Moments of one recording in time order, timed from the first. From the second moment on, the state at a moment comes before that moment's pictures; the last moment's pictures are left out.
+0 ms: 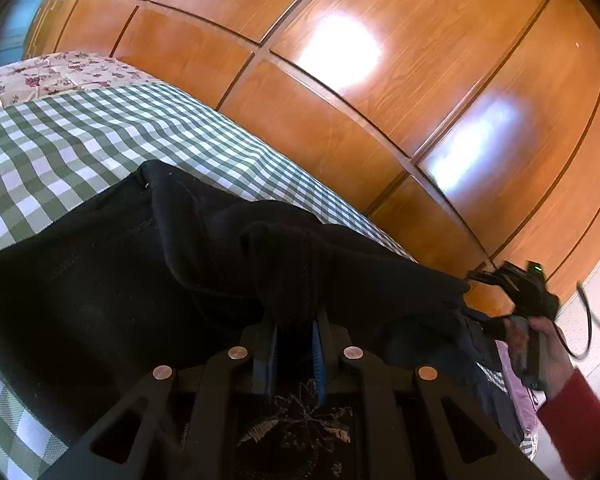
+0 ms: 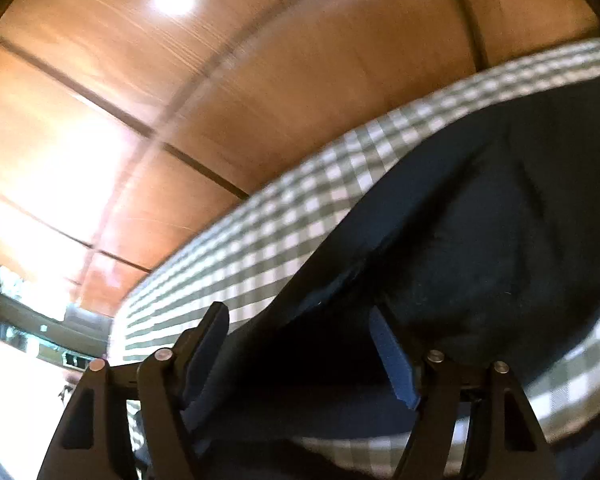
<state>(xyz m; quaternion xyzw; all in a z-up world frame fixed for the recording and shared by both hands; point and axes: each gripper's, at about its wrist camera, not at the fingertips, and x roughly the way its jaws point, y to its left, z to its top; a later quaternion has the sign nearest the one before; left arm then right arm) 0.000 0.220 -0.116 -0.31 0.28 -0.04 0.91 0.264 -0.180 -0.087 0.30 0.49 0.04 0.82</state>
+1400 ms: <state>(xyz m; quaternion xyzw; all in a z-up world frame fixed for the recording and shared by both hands) -0.091 0.312 -0.140 -0.58 0.19 -0.05 0.79 0.002 -0.118 -0.112 0.19 0.43 0.21 0.86</state>
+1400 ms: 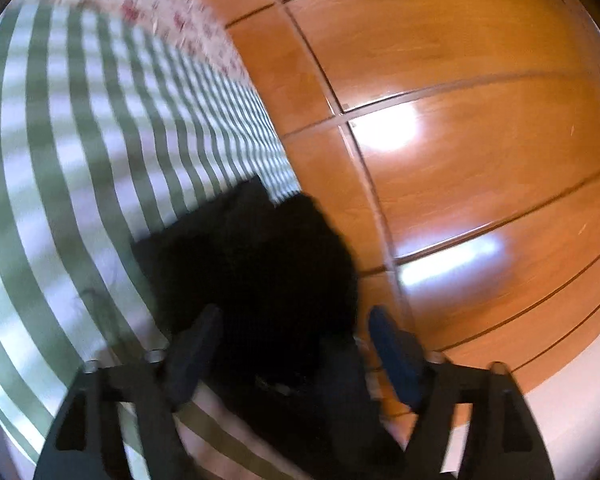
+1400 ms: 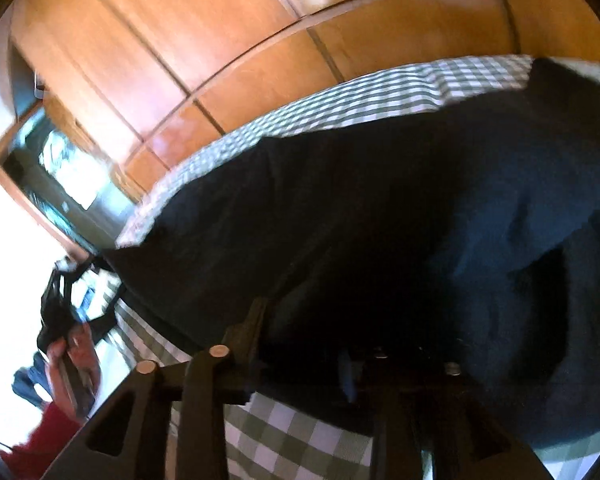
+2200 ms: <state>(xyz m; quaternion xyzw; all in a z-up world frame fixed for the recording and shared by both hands) -0.035 0.329 -0.075 -0.60 0.16 -0.07 0.78 0.010 -0.158 -0.033 0.26 0.33 0.21 0.88</state>
